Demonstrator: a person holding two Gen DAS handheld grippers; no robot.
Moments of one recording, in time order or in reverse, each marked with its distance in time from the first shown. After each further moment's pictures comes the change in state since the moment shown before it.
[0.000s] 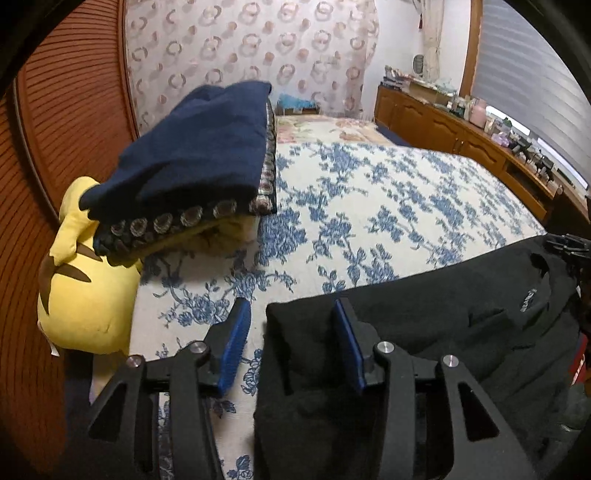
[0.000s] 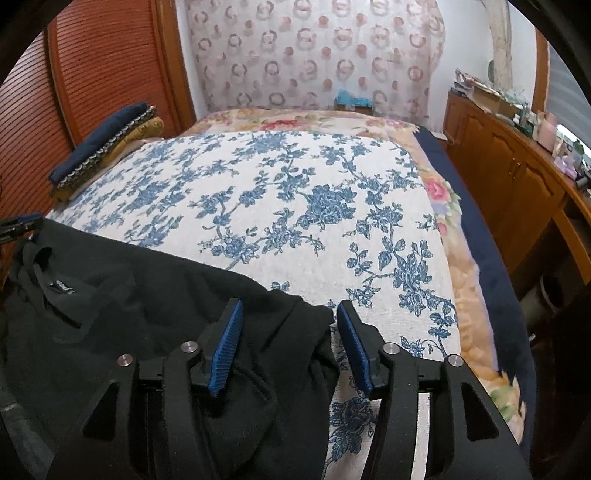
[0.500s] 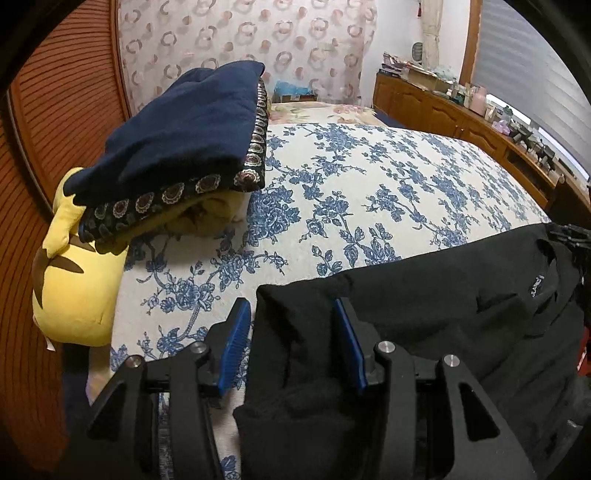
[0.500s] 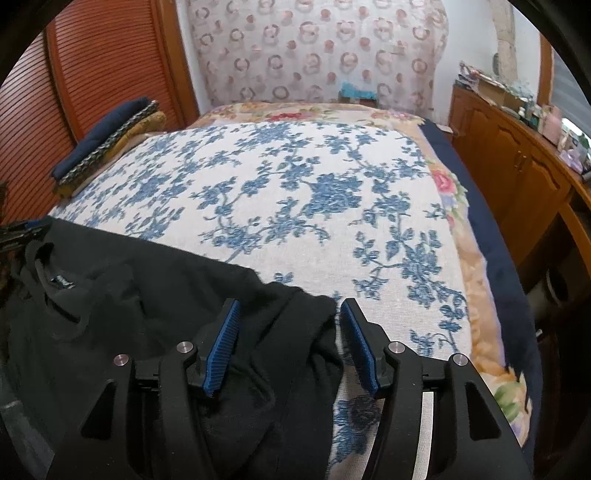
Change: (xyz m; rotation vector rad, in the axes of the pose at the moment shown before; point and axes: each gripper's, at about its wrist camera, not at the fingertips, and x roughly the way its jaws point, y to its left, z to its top) left arm 0.010 -0.003 -0.007 0.000 0.040 -0.013; right arm 0.006 0.001 -0.003 -0.002 0.018 0.042
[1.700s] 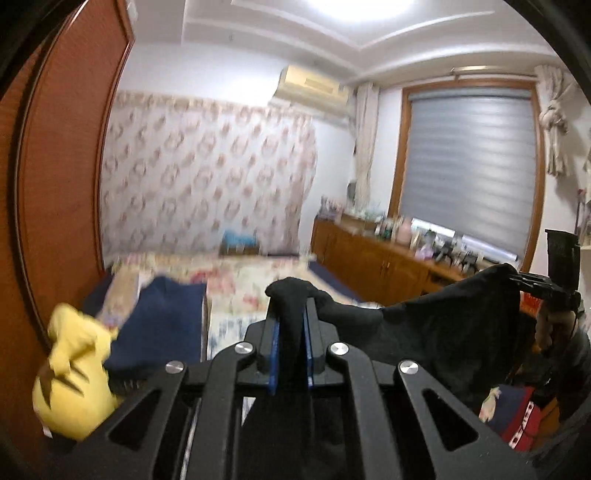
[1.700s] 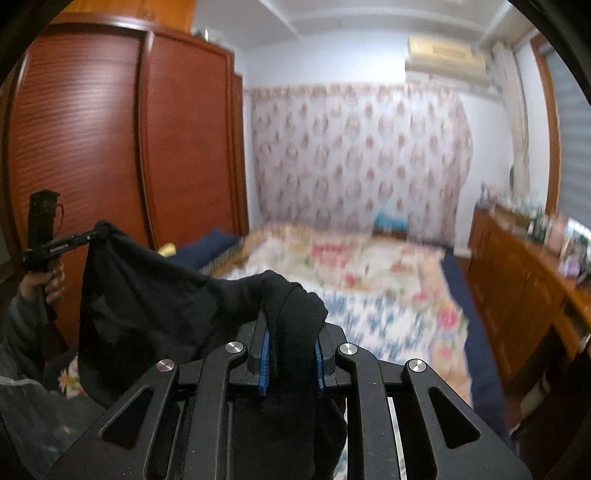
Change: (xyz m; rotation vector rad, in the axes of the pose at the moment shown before) left arm -0.230 -0.037 0.066 0.041 -0.606 -0.237; right arm -0.239 0.088 0.057 -0.162 -0.488 0.083
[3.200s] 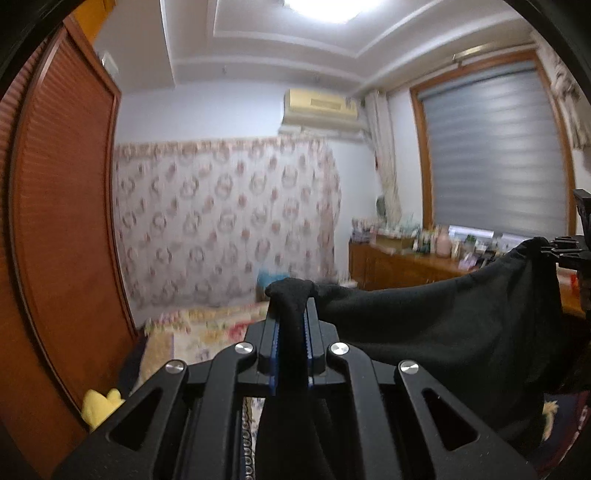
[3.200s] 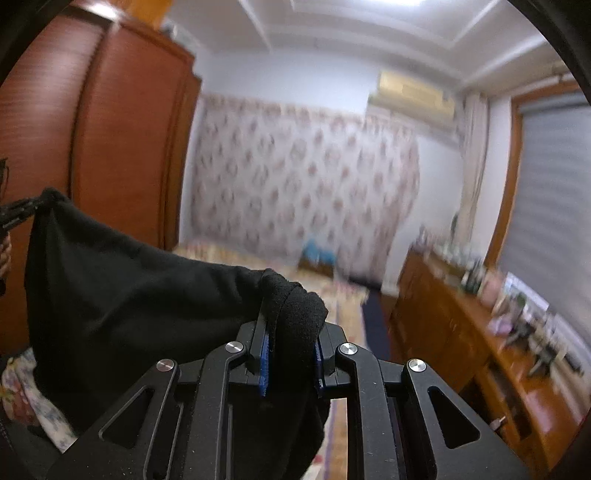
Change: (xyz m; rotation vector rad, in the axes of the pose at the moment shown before) left arm 0.130 0.041 0.079 0.155 -0.045 0.165; right arm 0.042 -0.092 0.106 -0.109 0.025 -0.275
